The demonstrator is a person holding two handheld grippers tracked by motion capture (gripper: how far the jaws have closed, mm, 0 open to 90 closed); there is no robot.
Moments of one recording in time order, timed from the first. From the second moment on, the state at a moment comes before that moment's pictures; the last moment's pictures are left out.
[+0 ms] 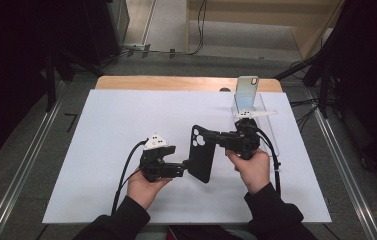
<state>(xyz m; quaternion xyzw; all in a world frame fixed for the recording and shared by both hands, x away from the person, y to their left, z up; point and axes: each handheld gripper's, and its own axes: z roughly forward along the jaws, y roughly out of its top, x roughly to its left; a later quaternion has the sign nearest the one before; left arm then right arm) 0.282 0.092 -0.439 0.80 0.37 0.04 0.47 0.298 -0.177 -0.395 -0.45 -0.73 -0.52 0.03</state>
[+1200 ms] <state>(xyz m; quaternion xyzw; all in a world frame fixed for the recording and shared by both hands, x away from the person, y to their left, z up) 0.298 0.111 -0.398 0.84 0.24 -0.05 0.48 0.295 -0.178 -0.393 -0.27 -0.81 -0.52 0.05</state>
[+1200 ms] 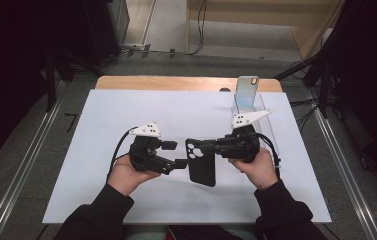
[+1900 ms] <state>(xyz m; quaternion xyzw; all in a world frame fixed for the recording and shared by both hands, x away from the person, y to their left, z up) 0.303 0.112 -0.388 0.85 0.20 -0.07 0.49 0.290 -0.167 -0.395 -0.21 -0.82 -0.53 0.09</state>
